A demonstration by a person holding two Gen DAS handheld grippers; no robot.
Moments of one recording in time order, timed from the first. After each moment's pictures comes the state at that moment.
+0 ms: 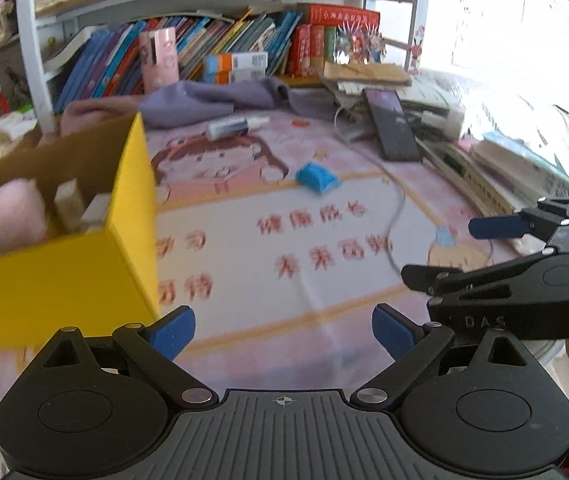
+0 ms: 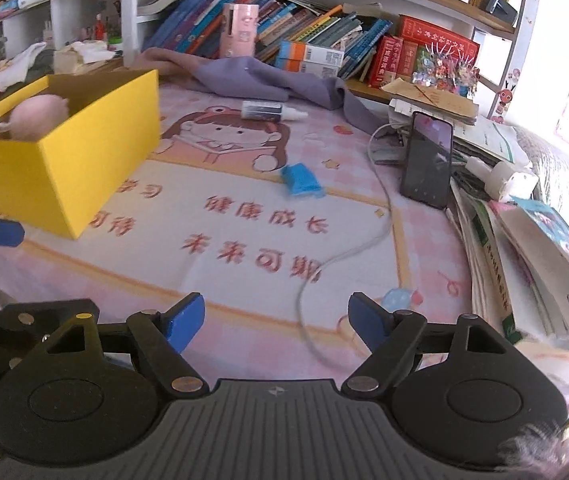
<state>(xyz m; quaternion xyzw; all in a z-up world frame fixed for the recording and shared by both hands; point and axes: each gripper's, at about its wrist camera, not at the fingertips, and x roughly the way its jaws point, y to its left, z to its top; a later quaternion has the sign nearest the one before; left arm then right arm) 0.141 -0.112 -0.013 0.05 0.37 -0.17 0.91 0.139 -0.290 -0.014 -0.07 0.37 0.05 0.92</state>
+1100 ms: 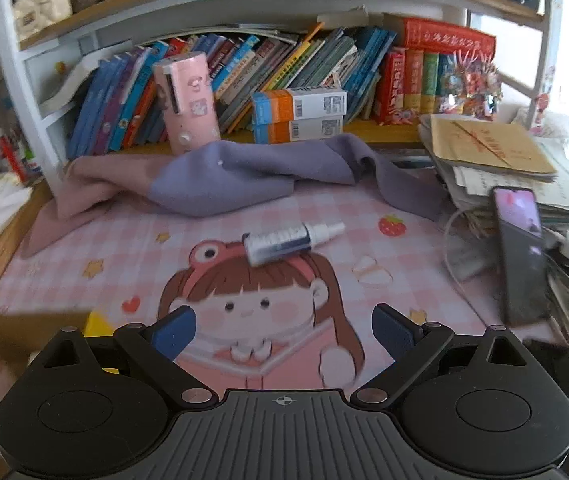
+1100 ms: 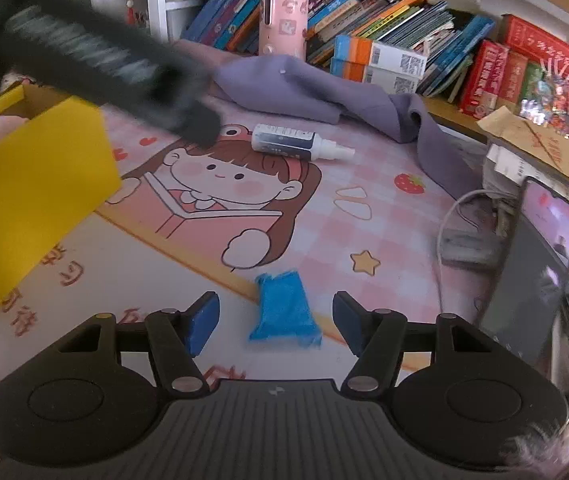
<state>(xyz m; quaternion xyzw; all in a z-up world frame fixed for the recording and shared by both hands) 0.394 -0.183 0.010 0.06 0.38 -0.05 0.92 0.356 -0.330 -0.051 -0.09 0.38 0.20 0.90</state>
